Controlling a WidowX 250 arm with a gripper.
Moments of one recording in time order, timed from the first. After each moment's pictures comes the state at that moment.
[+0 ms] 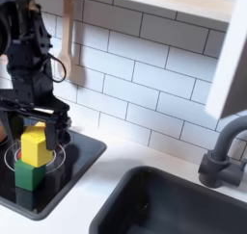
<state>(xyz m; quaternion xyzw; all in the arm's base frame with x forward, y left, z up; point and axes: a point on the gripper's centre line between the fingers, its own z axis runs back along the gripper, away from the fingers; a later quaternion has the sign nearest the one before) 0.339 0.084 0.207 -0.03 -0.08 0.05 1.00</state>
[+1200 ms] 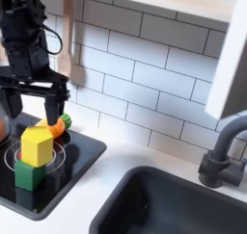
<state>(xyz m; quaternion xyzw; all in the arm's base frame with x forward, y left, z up) 0.346 0.093 0.236 -0.04 -0.10 0.09 0.99</state>
